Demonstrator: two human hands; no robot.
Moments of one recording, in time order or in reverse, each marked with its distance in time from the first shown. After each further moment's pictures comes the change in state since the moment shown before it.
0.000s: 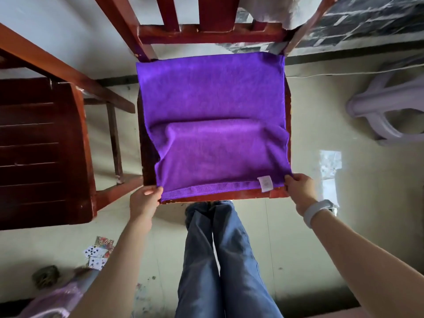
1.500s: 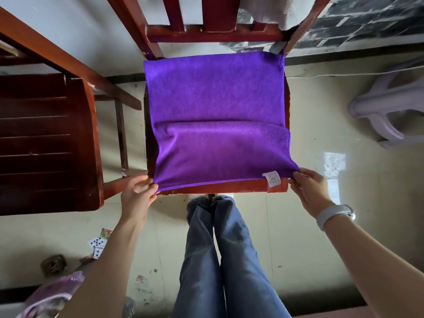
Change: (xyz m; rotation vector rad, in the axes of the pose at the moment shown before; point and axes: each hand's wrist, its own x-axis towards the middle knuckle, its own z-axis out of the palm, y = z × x) left_hand -0.020 -0.007 -0.027 -0.274 -0.017 0.133; right_hand -0.030 -0.017 -0.039 0.497 -0.123 0.115
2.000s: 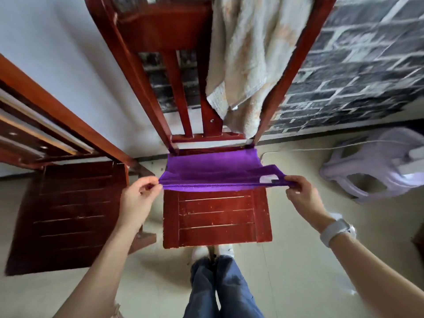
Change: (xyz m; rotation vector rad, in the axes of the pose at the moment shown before) left_hand -0.090 0.192 -0.011 0.322 -0.098 0.714; right_hand -0.102 -0.142 -0.019 -0.464 -0.038 -0.664
